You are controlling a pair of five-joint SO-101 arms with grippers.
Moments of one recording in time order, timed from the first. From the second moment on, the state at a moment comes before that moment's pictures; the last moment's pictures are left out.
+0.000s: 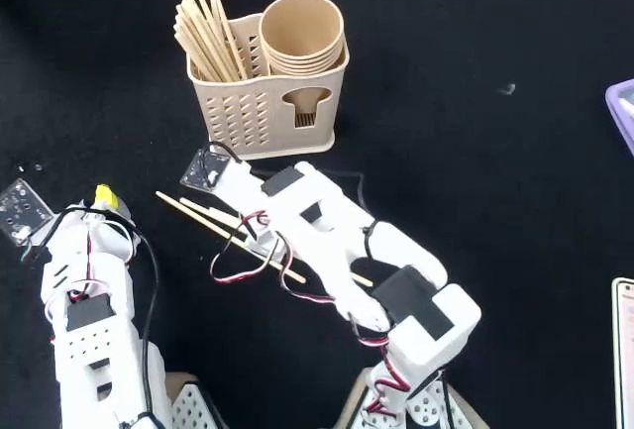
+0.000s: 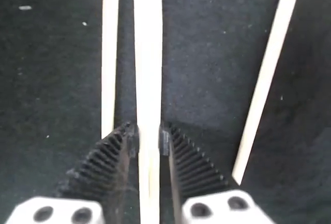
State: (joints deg) left arm -26.7 -68.0 90.4 12.2 21.9; right arm -36.3 11.6 27.4 53.0 29.1
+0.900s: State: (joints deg) left arm -26.7 -68.0 90.4 12.2 21.9; right arm -34.1 -49.5 34.6 45.8 17.9
